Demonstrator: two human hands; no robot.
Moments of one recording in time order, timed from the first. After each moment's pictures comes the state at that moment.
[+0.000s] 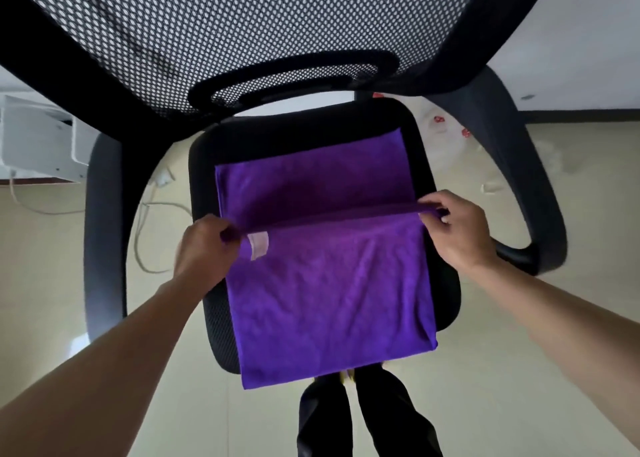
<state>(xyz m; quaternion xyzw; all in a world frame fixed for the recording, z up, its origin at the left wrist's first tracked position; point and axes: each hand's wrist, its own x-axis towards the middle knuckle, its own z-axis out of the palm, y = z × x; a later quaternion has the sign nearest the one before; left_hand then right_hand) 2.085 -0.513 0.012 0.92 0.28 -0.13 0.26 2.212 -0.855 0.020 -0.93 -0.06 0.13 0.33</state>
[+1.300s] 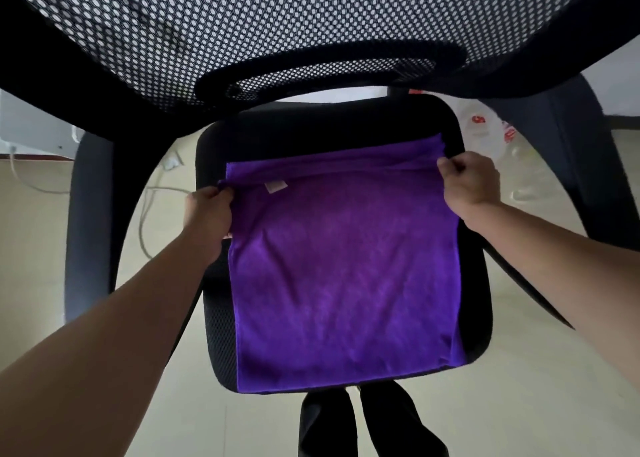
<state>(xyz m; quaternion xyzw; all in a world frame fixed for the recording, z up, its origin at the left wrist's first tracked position) 2.144 -0.479 -0.038 0.62 0.56 -0.07 0.54 2.308 -0.800 -0.033 -0.95 0.07 0.16 0.25</state>
